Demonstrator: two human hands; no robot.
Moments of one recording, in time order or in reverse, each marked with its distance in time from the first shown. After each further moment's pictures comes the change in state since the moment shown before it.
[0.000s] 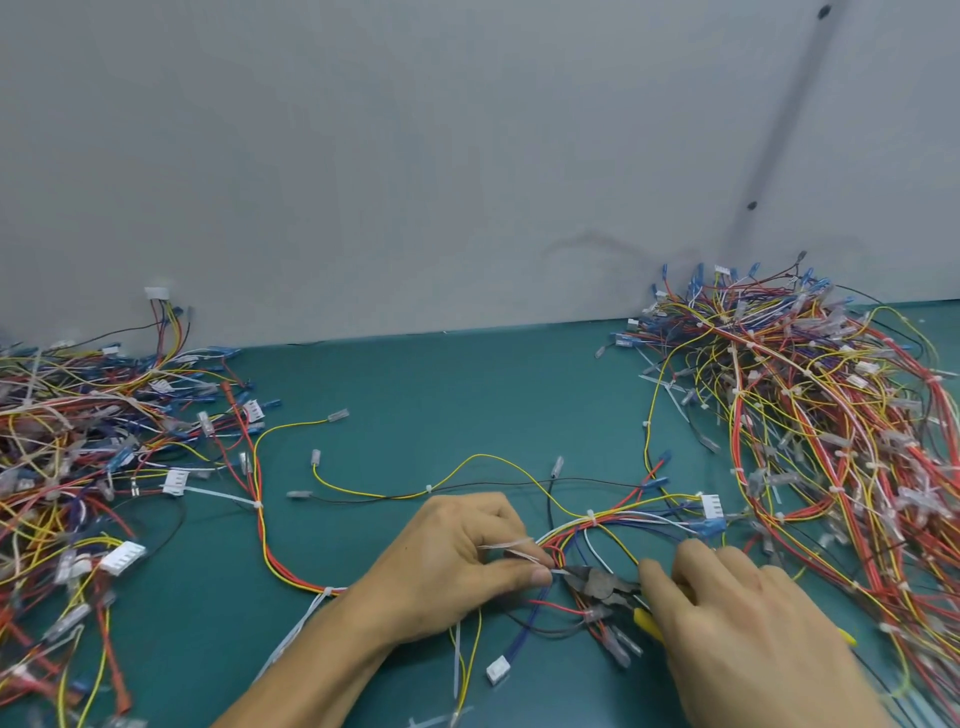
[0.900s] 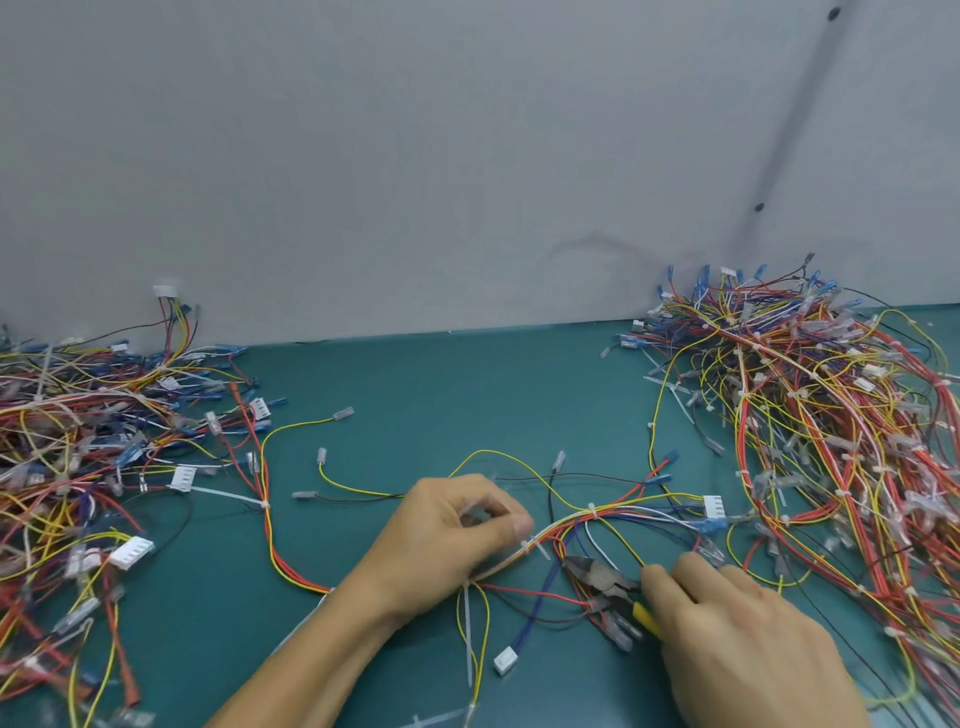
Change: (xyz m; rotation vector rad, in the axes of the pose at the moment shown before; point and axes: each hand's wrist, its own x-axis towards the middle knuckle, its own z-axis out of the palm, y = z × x) left_hand 0.001 0.006 -0.005 -0.279 0.200 -0.170; right_hand -0.004 -0.010 -0.003 -0.005 -0.154 0.154
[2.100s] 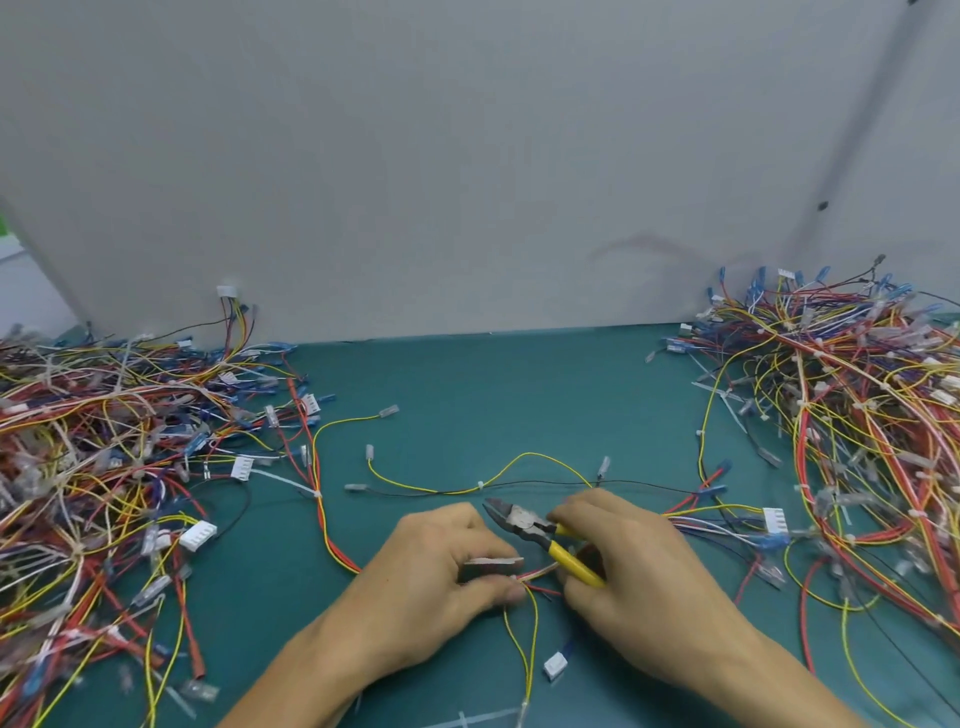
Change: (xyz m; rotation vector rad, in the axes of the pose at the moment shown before) left_hand -0.036 -0.004 -0.030 0.550 -0.034 0.152; right_hand 0.055 -0.035 0.023 0.654 -0.337 -0.197
